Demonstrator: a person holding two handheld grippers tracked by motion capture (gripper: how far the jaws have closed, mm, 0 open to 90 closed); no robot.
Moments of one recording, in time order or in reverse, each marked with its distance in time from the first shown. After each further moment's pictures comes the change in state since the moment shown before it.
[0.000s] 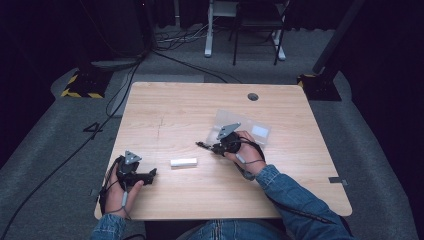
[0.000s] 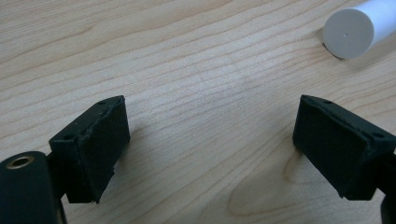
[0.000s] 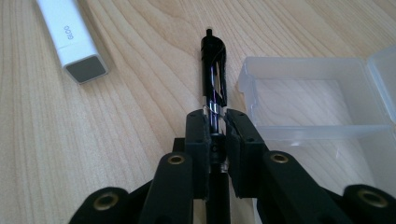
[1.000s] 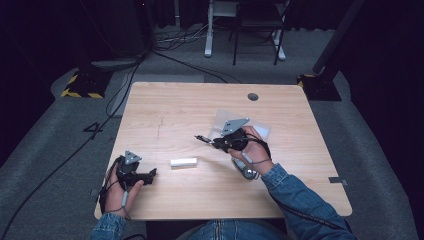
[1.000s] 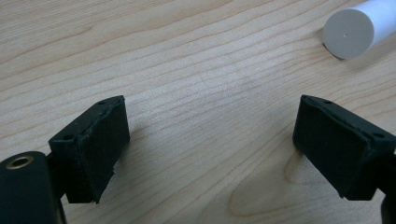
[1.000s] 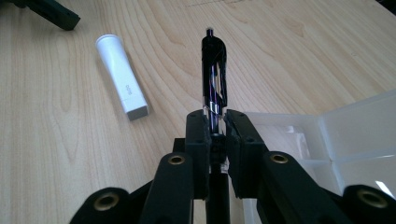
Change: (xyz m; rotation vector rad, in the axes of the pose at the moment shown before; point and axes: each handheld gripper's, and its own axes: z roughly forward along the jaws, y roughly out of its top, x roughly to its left) left arm 0.000 0.000 0.000 0.000 -0.003 -0.002; right arm 0.013 0.024 -0.053 -0.107 -0.011 -0.061
